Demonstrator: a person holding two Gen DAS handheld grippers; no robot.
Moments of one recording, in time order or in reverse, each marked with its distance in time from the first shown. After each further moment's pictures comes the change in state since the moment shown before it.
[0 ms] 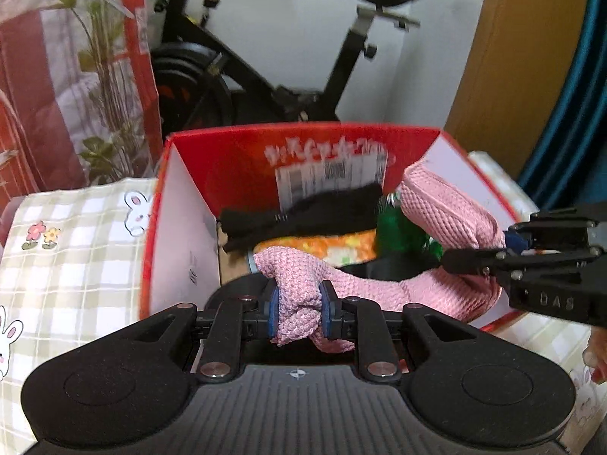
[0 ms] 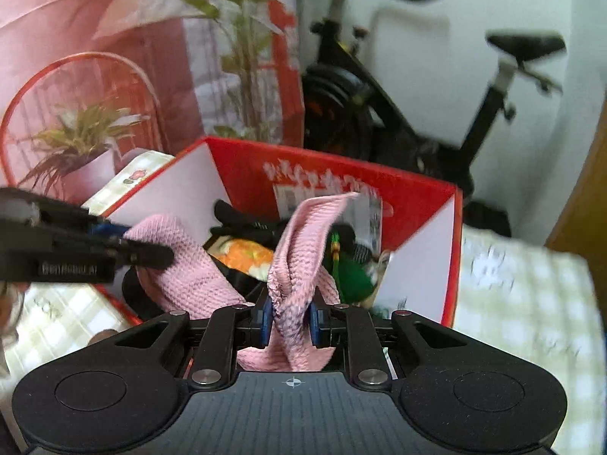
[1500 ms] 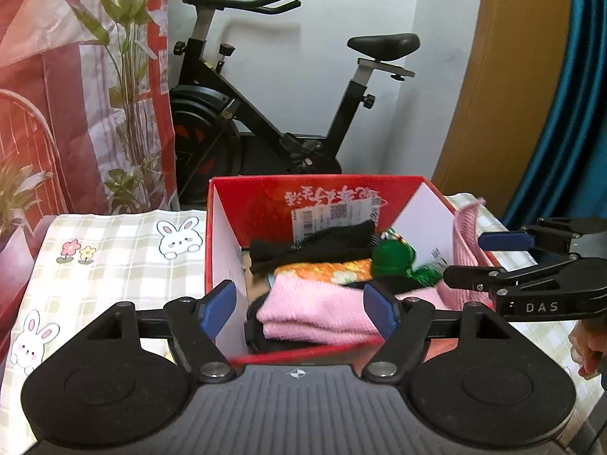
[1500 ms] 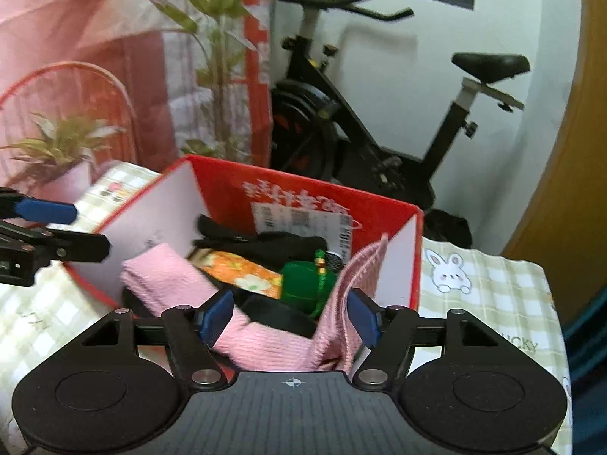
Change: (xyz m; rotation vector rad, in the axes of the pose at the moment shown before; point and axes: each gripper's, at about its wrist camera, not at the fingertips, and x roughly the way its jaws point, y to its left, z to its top) left arm -0.077 0.010 -0.014 -0.021 -0.161 -0.001; right arm -0.054 0.027 -0.007 -0.068 -0.089 -0.114
